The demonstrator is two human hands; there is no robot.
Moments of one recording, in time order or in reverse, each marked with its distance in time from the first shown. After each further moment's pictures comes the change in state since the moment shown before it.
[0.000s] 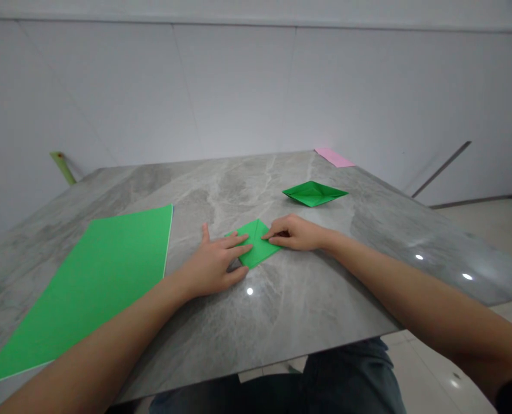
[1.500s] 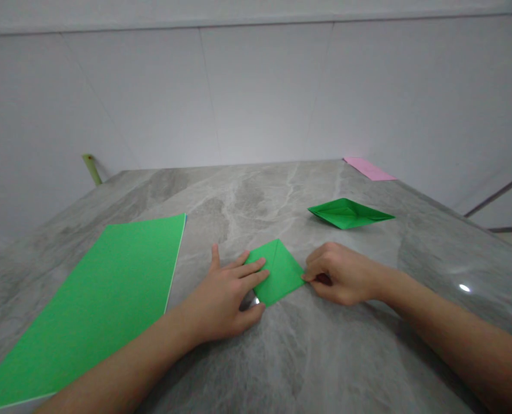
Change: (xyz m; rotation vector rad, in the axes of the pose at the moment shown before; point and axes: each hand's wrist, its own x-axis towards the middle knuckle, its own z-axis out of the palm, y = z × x) left_hand 0.000 0.006 0.000 -0.102 -0.023 -0.079; right_hand -0.013 -0.019 -0.016 -0.183 -0.169 0.015
